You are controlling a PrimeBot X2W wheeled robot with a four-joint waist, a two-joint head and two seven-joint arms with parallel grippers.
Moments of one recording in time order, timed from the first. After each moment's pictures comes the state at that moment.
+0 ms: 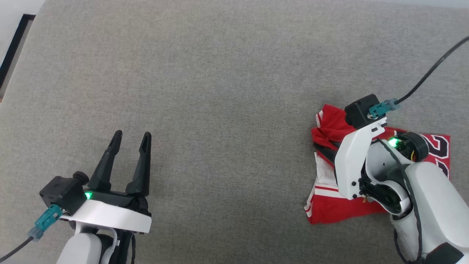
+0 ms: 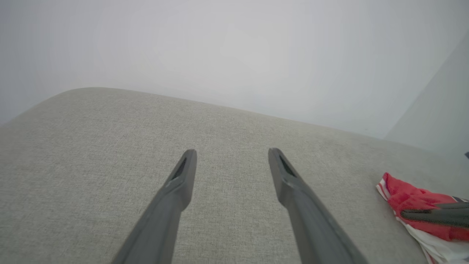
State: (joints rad) left arm -0.15 0.25 -0.18 0.07 -0.52 -0.13 -0.26; right arm -0.46 -0.27 0.31 0.14 0.52 0.13 0.76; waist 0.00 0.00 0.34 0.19
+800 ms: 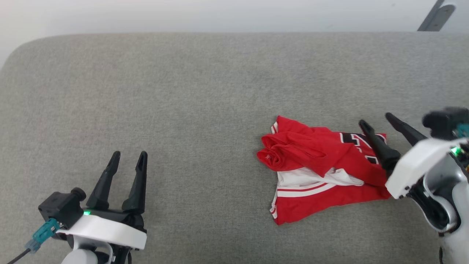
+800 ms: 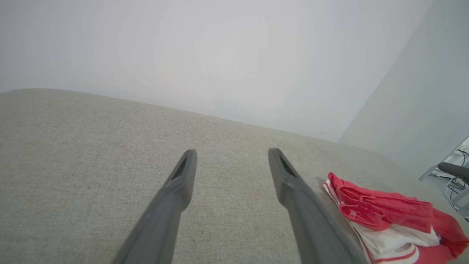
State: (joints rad) left arm -0.09 0.28 -0.19 0.10 -0.58 -0.13 -0.26; right arm -0.34 -0.41 0.20 0.14 0.60 0.13 0.27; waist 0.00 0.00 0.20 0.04
